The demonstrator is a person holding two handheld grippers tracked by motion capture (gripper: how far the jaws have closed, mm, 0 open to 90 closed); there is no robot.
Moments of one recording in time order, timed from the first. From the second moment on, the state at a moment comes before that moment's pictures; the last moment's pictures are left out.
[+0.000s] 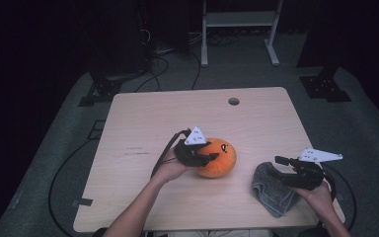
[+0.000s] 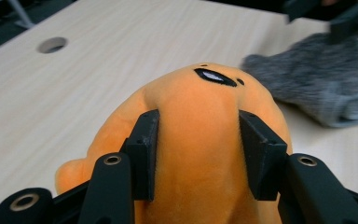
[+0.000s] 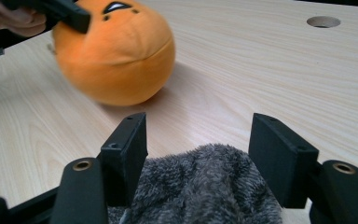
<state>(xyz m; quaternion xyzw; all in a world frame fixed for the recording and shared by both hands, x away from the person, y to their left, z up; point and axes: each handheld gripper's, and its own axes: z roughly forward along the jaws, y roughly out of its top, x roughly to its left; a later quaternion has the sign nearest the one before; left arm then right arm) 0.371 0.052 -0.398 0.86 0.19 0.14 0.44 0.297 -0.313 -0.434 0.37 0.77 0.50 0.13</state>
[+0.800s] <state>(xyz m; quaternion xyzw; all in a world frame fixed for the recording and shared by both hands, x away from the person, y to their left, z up) 0.383 0.072 -0.400 0.85 0.24 0.15 0.45 0.300 -0.307 -0.437 0.37 0.77 0.50 0.13</state>
